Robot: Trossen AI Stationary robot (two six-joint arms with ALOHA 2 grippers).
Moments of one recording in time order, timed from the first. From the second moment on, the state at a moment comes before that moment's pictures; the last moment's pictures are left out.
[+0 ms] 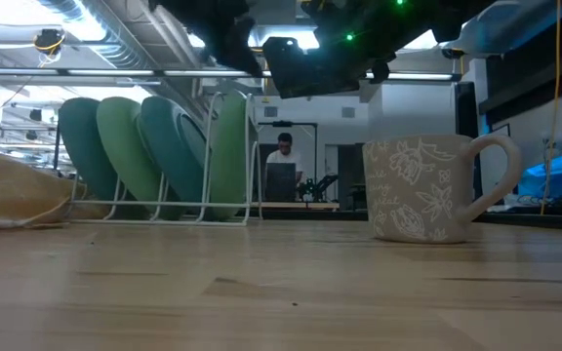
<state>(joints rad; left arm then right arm) 0.50 1.42 1.30 -0.31 -0.22 0.19 0.24 1.84 1.07 0.39 1.15 0.10</state>
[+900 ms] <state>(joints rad) 0.58 1.39 1.31 -0.66 -0.25 0.17 0.24 1.84 1.07 0.39 1.13 0.10</state>
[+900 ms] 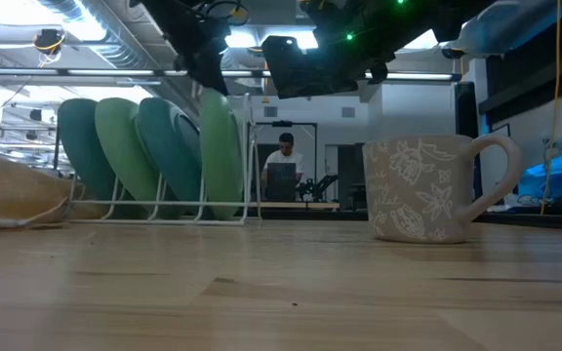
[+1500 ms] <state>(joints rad) 0.58 1.34 1.30 -0.77 -0.26 0.08 0.24 1.84 1.07 0.39 1.13 0.10</state>
